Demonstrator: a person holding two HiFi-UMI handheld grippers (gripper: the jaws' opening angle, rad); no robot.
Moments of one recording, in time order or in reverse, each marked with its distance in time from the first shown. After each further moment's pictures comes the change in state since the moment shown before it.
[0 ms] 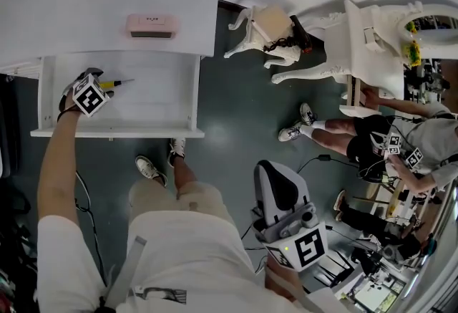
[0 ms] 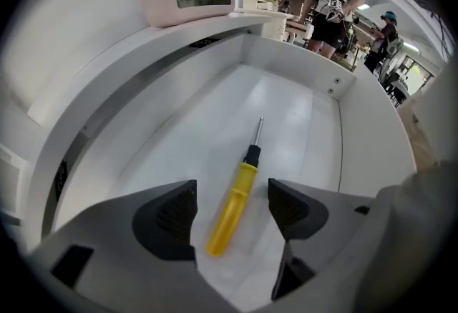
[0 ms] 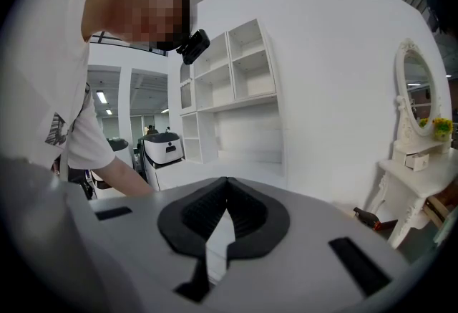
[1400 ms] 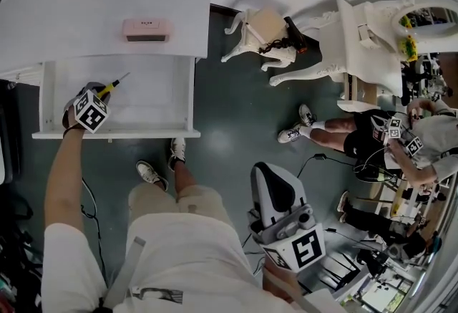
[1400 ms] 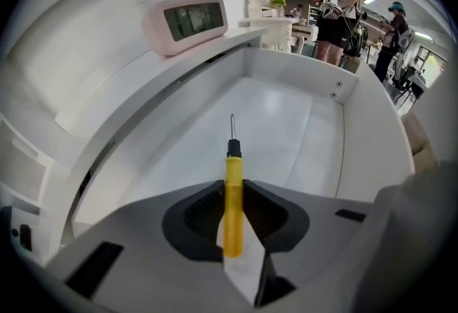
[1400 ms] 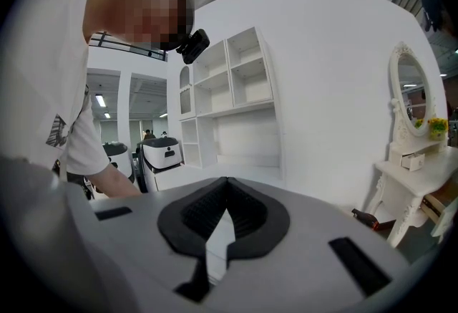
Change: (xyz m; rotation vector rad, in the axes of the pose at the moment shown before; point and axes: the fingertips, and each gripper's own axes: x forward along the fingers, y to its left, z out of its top) left arm -0.018 -0.016 0.005 -0.019 -0.065 0.154; right arm -0.024 0.003 0.004 0.008 -0.043 -0.017
